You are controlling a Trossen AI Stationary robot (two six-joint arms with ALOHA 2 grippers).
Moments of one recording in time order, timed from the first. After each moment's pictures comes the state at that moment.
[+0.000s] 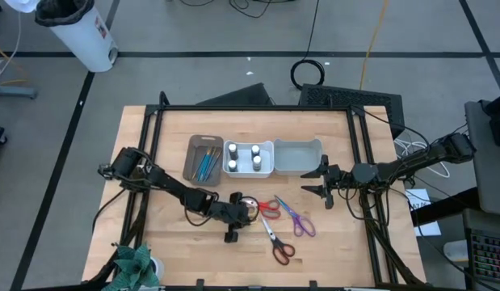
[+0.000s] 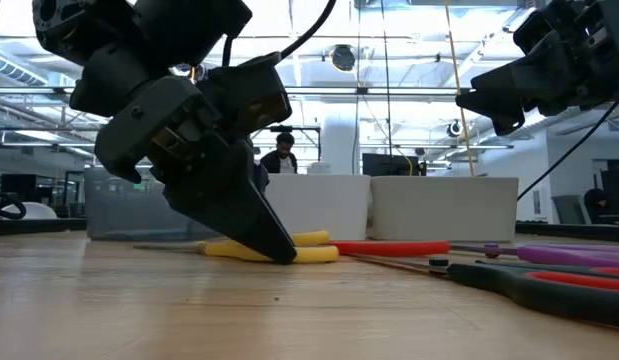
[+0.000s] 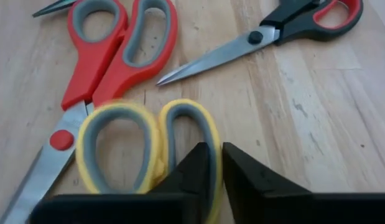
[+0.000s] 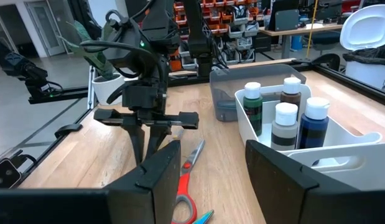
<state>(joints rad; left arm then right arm) -0.36 1.95 0.86 0.24 -0.02 -0.30 0.24 0.75 0.09 0.59 0.23 0.16</state>
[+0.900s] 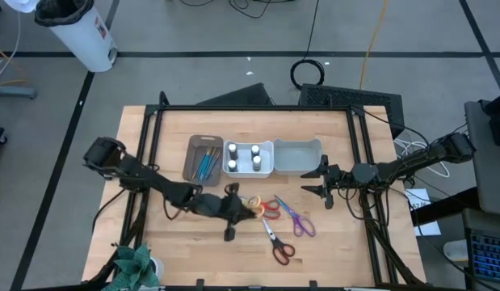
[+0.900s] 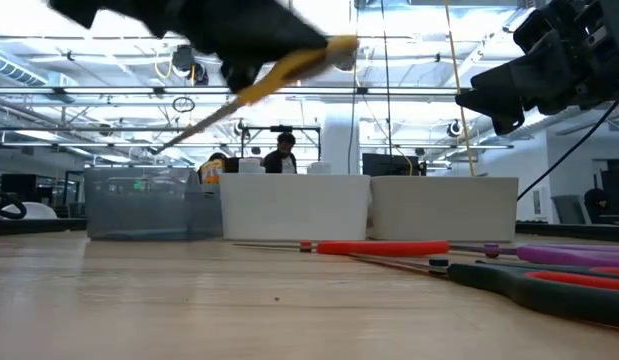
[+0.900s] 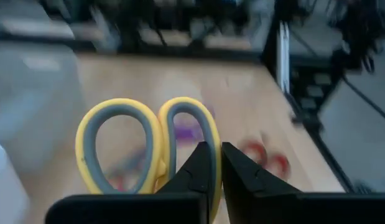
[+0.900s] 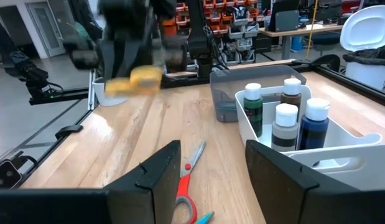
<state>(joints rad) -0.39 1.65 0.85 0.47 -0.23 -0.21 0.24 0.75 0.09 0.59 0.23 0.16</state>
